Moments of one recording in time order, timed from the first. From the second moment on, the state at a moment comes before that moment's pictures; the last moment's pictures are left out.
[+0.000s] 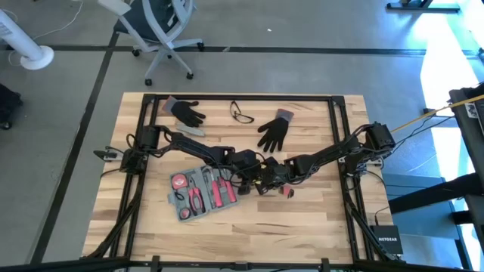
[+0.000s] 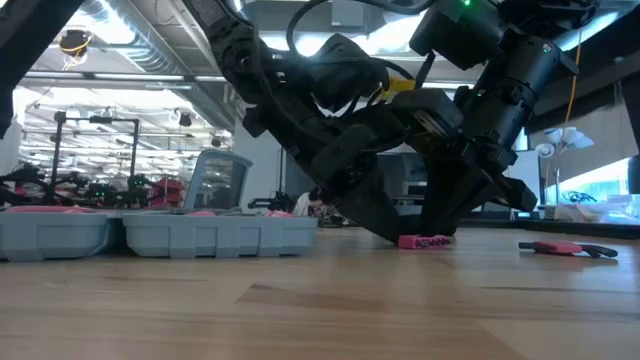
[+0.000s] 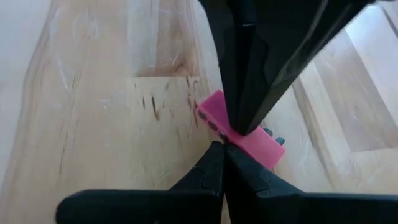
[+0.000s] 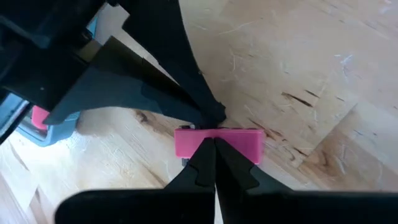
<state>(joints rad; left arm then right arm) -0.04 2.16 1.25 0.11 0.20 -0.01 0.20 1.72 0.82 -0.16 0.07 1.20</state>
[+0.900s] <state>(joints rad) -0.07 2.13 1.25 0.01 0.15 -0.05 0.20 1.72 0.82 -0.16 0.09 1.20</state>
